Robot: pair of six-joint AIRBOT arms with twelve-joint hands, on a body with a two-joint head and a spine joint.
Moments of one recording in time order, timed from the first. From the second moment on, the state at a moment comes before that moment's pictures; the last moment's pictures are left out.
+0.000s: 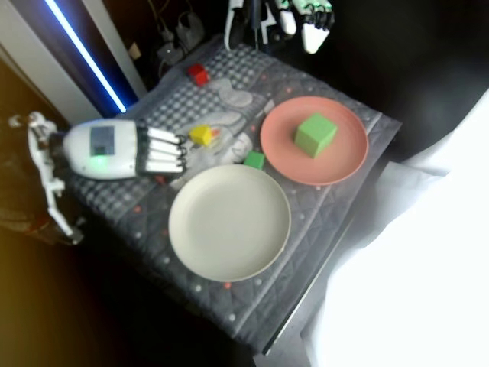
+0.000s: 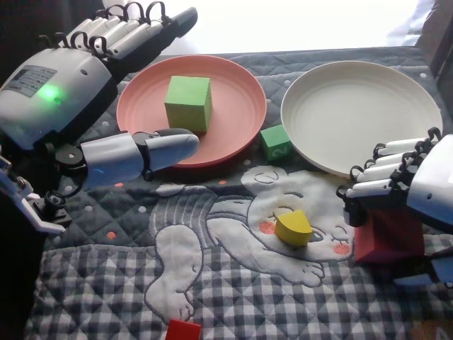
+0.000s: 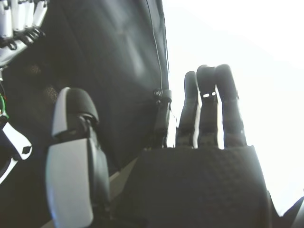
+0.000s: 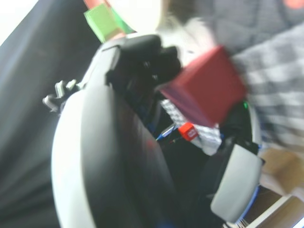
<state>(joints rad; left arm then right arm) 0.88 -0.91 0.93 -0.20 -1.08 0.40 -0.87 -0.90 0.95 2.99 -0.89 2.25</state>
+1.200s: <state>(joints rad) 0.92 -0.89 0.90 -0.17 -1.22 0.40 -0.56 -0.99 1.21 2.98 -0.81 2.23</state>
